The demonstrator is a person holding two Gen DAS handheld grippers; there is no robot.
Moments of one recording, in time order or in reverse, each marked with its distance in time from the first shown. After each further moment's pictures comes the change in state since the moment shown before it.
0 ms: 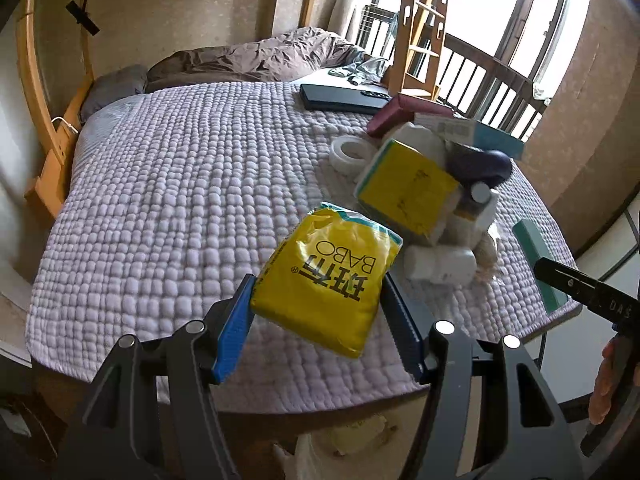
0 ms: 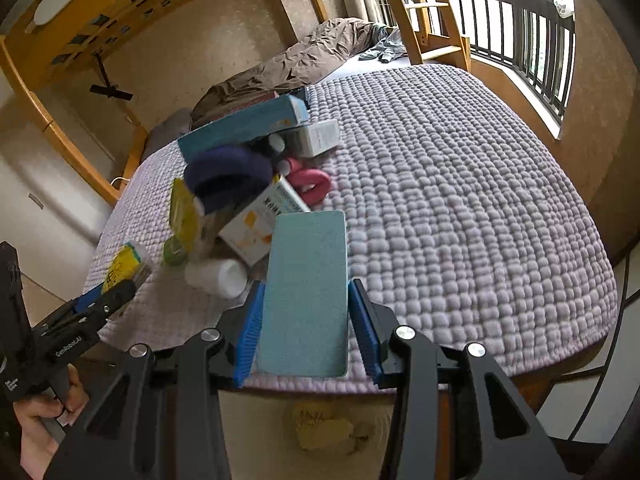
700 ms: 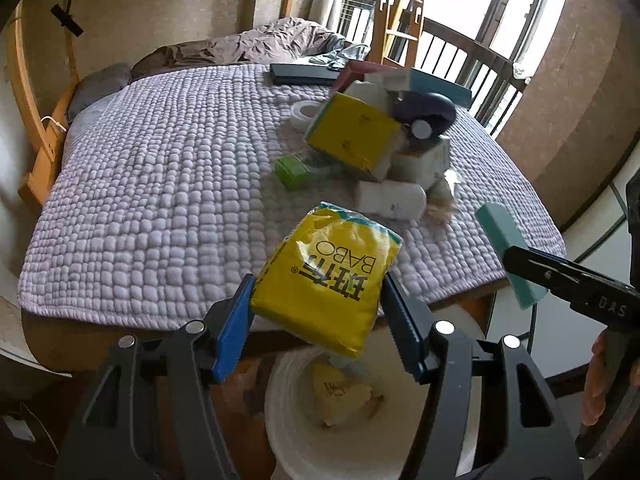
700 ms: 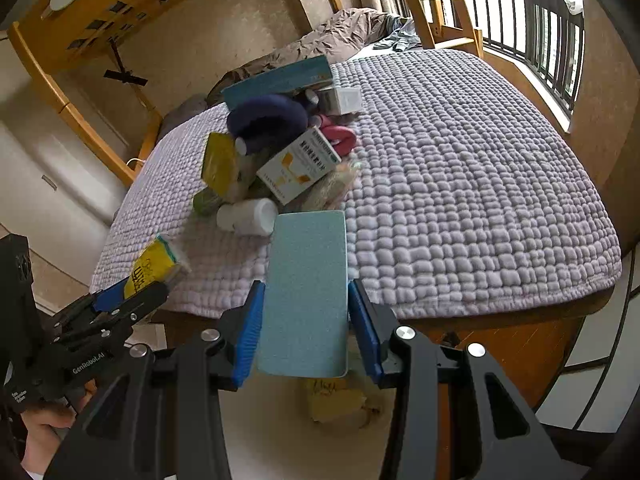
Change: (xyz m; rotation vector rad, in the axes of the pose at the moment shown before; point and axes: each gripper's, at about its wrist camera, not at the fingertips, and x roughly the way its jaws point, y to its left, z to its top) left arm -0.020 -0.027 -0.040 0.052 0.038 -0.040; right arm -0.025 0.020 -0.045 -0.027 0.041 0.038
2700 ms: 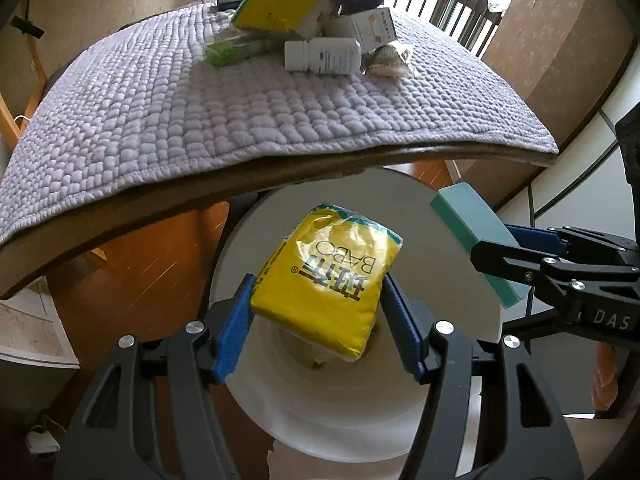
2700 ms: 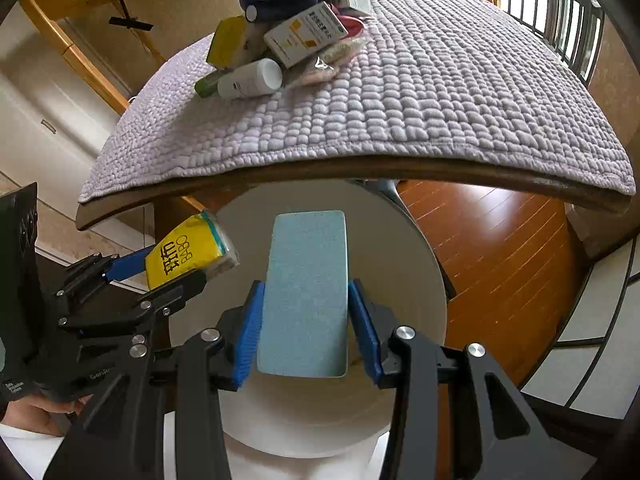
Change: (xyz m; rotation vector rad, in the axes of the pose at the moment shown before) left arm 0.021 -0.034 -0.078 0.111 0.181 -0.026; right arm 0.026 0.005 -0.071 -0.057 0.187 -0.013
